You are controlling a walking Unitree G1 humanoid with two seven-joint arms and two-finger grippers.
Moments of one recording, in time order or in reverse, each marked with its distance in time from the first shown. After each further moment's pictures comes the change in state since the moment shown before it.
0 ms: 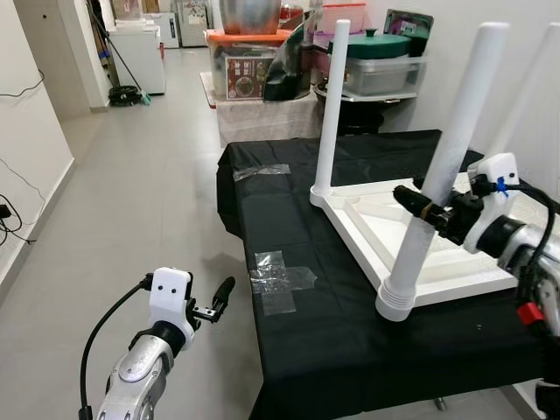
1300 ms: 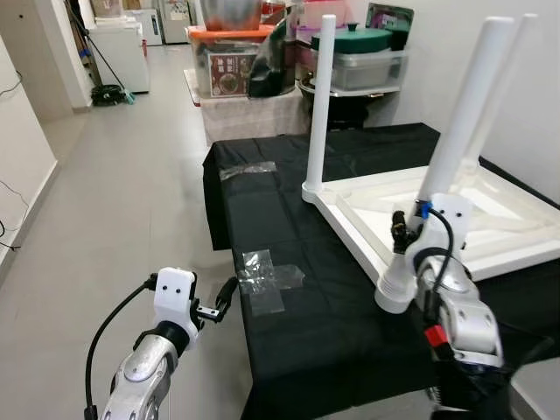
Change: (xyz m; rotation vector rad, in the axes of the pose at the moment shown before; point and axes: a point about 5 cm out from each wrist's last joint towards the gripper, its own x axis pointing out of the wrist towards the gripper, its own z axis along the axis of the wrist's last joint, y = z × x) left arm 0.000 -0.002 -0.003 0.002 0.011 0.011; right arm 0.019 0.030 -0.041 0.171 0.057 -0.547
